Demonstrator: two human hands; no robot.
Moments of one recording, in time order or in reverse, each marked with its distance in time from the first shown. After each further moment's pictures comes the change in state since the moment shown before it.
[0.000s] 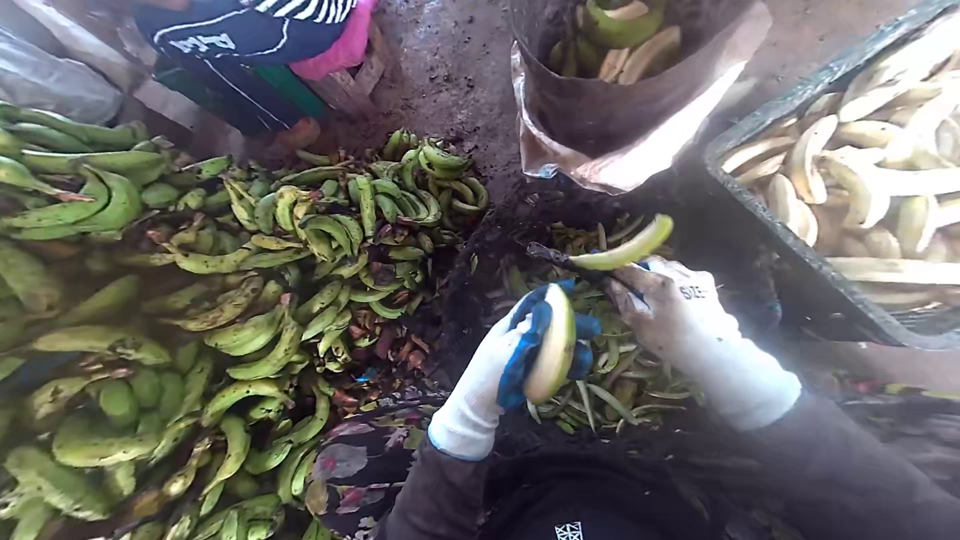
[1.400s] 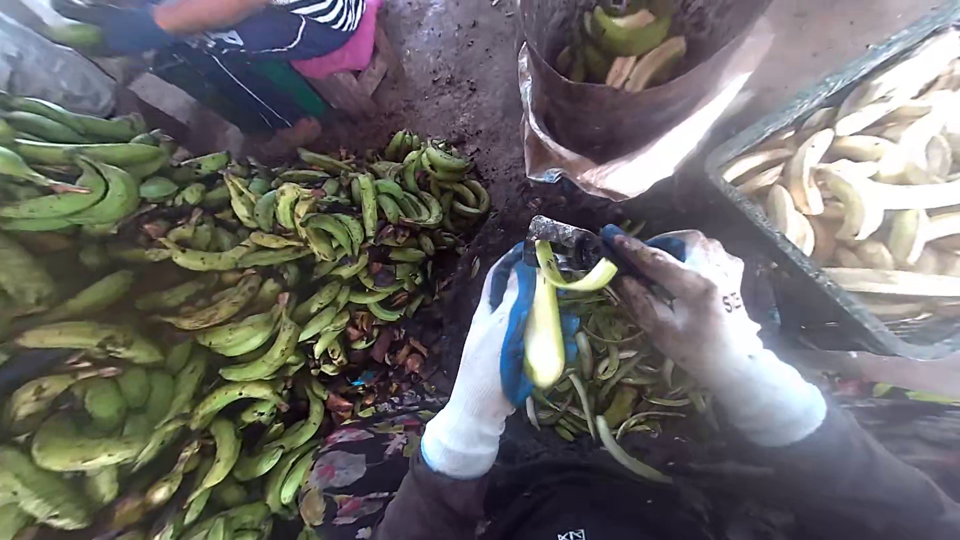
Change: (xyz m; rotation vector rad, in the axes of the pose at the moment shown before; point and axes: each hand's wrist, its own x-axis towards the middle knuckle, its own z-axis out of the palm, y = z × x) left_hand 0.007 -0.022 -0.029 -0.231 -0.116 0.328; right_hand 0.008 -0.004 -0.011 0.046 0.247 -0.132
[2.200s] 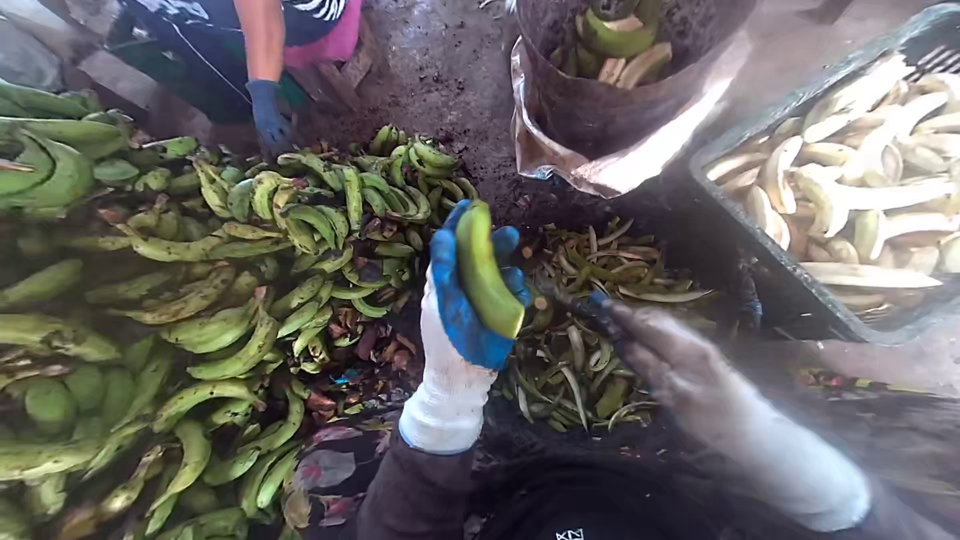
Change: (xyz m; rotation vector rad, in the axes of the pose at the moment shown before) left_hand 0.014 0.060 0.054 0.012 0.391 0.151; right_hand -0.065 -0.039 -0.017 0.476 -0.318 0.161
